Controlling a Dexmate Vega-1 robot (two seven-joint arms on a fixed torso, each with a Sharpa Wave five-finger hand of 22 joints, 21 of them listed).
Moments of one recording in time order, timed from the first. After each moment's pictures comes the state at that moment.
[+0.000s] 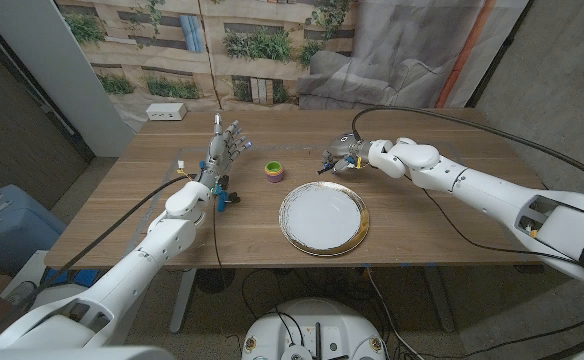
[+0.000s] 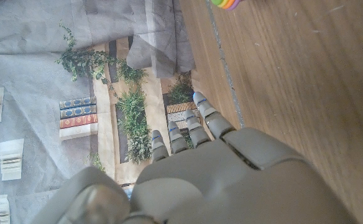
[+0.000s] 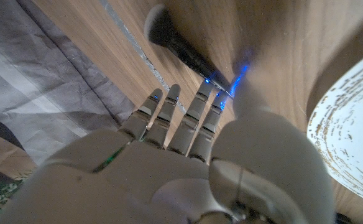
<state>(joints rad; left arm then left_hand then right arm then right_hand) 0.84 0.51 0.37 -1.30 -0.65 -0.29 -0.03 0.01 0.07 -0.13 0.14 0.21 0.06 -0.21 0.19 0.19 0.09 -0.15 0.20 0.19 0.17 -0.04 0.18 0.18 0.33 0.02 0.20 0.18 -0.27 -0.61 -1.06 -1.26 -0.95 0.14 0.11 0.91 0.05 0.41 -0.18 0.20 0.67 -0.22 0.45 0.22 0.85 -0.22 0.22 0.21 0.38 -0.04 0.46 0.29 0.37 -0.01 0.19 0.16</state>
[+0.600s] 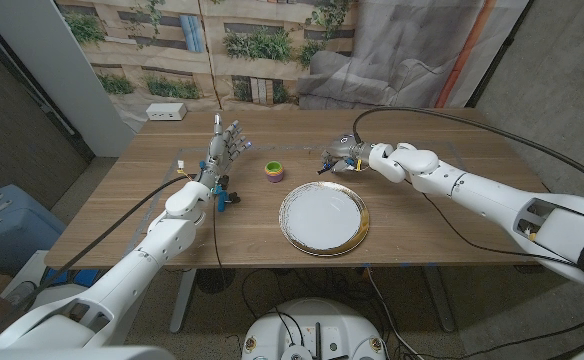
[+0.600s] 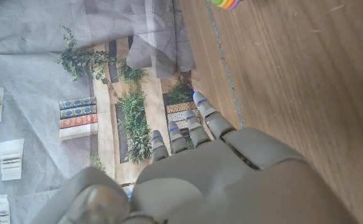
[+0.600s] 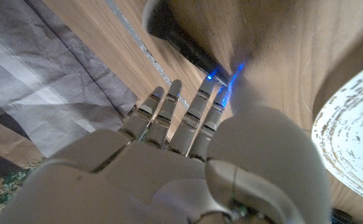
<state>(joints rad) 0.84 0.51 0.37 -1.30 -0.65 -0.29 -0.03 0.01 0.07 -0.13 0.14 0.21 0.06 -0.21 0.19 0.19 0.09 -0.15 0.20 0.19 0.17 -0.04 0.18 0.18 0.33 0.02 0.20 0.18 -0.28 -0.61 -1.07 -1.23 -0.97 0.14 0.01 0.98 0.03 0.36 -0.17 0.18 0.75 -0.22 0.52 0.25 0.93 -0.22 0.22 0.22 0.43 -0.04 0.51 0.31 0.40 -0.03 0.19 0.16</state>
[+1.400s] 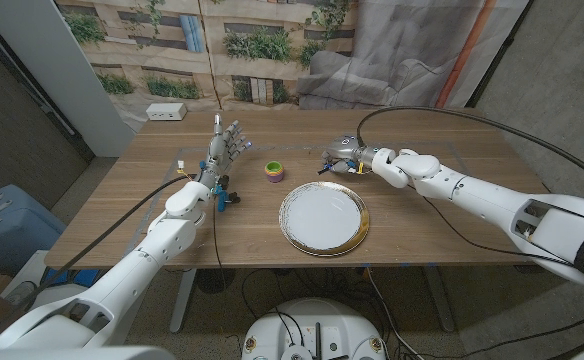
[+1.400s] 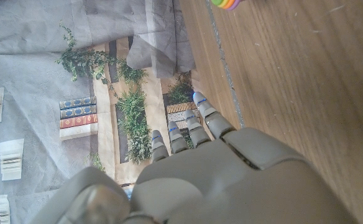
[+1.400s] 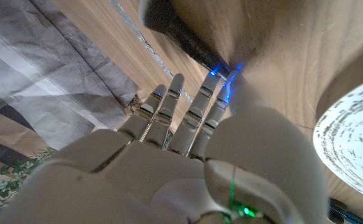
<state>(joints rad) 0.84 0.51 0.37 -1.30 -0.65 -0.29 -0.03 0.01 0.07 -0.13 0.14 0.21 0.06 -0.21 0.19 0.19 0.09 -0.15 0.20 0.19 0.17 -0.04 0.18 0.18 0.33 0.02 0.20 0.18 -0.27 -0.59 -1.10 -1.13 -0.96 0.19 -0.13 0.97 0.09 0.35 -0.15 0.18 0.85 -0.22 0.60 0.27 1.03 -0.22 0.26 0.24 0.51 -0.05 0.53 0.31 0.44 -0.05 0.20 0.17</state>
